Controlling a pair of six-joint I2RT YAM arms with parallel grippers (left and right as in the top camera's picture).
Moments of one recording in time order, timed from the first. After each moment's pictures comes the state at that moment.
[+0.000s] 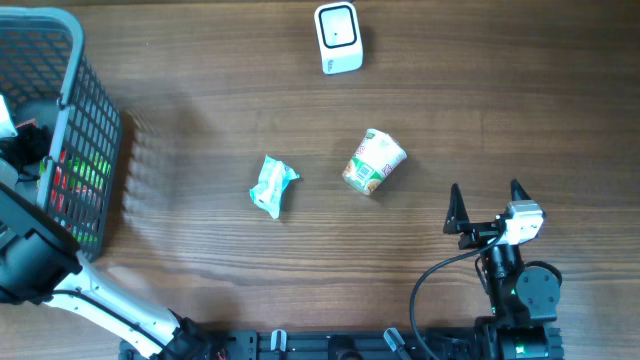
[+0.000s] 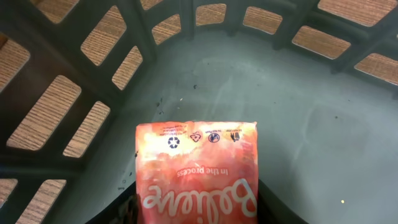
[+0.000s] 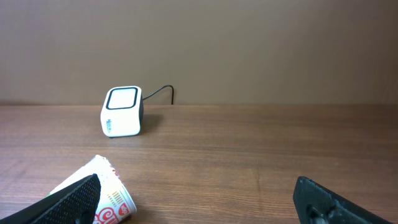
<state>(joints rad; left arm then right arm) 0.80 2.18 1.50 -0.20 0.29 0.31 0.05 0.02 0.01 0.00 -0.03 0.04</state>
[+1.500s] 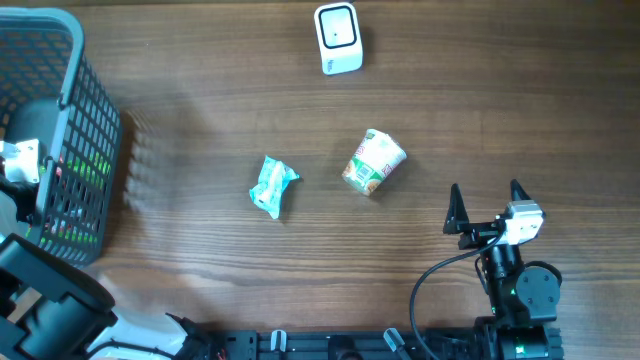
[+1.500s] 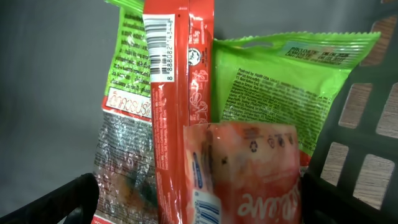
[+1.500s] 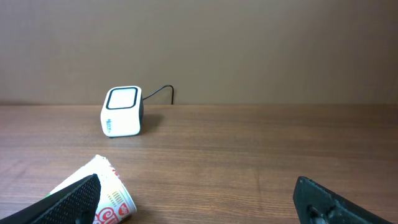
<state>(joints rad) 0.85 1.76 1.23 -0.72 0.18 0.61 0.05 0.02 0.01 0.00 -0.03 0.04</state>
